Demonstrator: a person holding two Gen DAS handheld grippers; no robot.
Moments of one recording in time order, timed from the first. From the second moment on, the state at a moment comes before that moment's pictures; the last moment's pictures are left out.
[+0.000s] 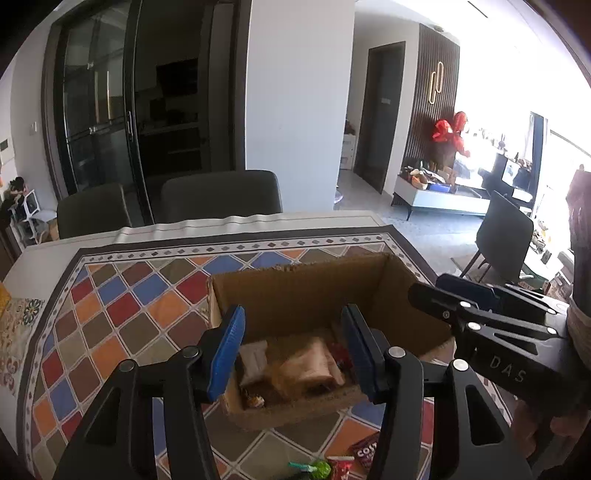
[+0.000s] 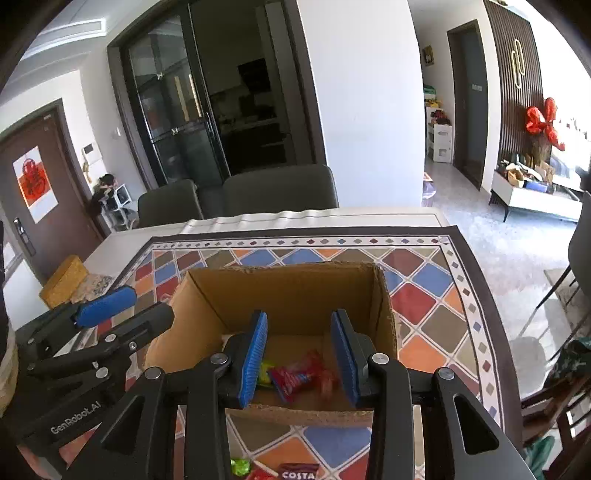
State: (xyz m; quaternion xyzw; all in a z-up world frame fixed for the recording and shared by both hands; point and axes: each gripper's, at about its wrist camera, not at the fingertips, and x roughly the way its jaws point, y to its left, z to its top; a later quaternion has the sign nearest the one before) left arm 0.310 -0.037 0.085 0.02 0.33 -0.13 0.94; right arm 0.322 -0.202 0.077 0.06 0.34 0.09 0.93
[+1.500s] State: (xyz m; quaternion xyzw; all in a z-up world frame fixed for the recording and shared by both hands) left arm 0.196 -0.017 -0.014 -0.02 0.44 -0.13 0.89; right arm 0.215 -0.183 -0.010 0.03 0.41 0.12 0.90
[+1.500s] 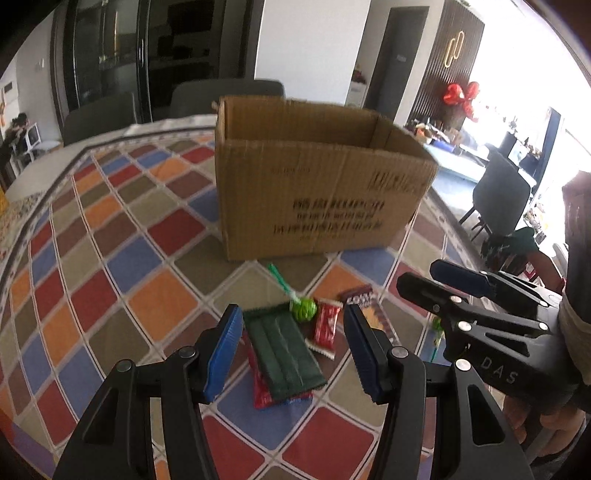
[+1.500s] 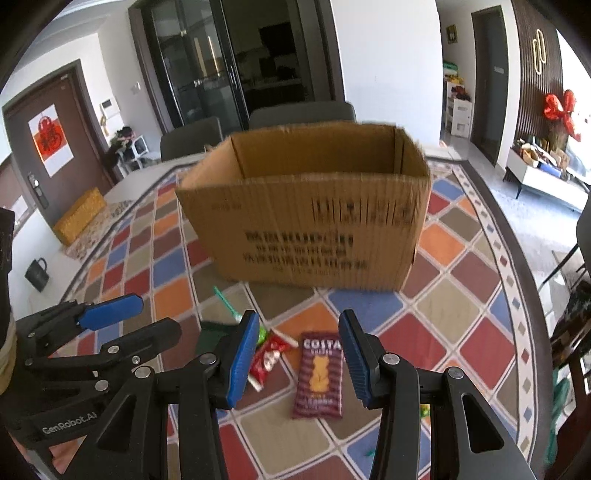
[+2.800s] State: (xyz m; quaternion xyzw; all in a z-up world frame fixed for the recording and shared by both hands) left arm 0.227 -0.026 -0.100 -0.02 0.53 -0.08 0.84; right arm 0.232 -0.180 -0.097 0.03 0.51 0.11 0.85
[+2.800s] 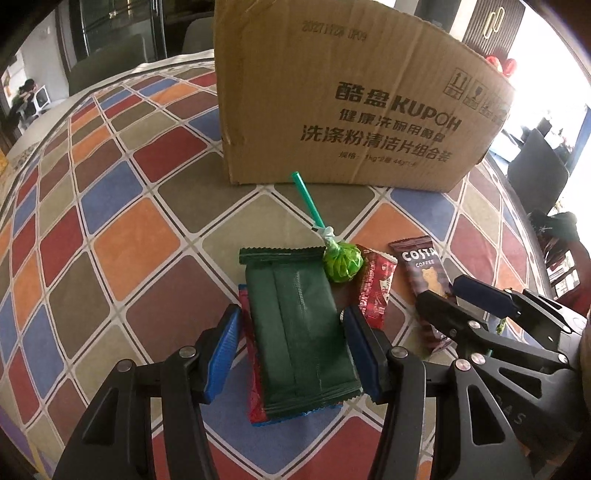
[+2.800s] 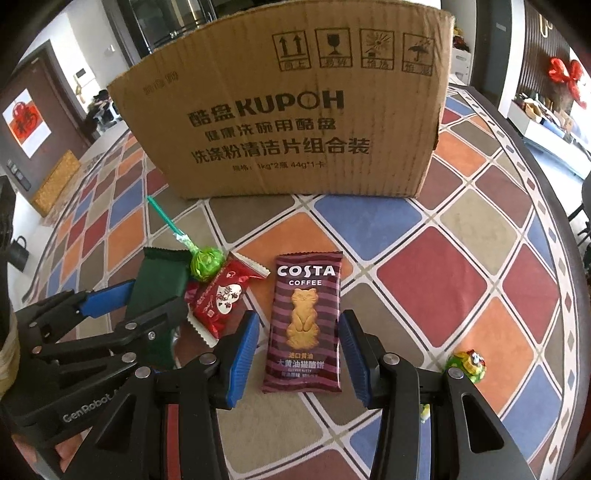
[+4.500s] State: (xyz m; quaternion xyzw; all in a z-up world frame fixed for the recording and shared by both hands) left arm 0.191 -0.010 -0.011 -0.05 0.42 -0.11 0.90; right arm 0.207 -0.170 -0.017 0.02 0.40 0.12 0.91
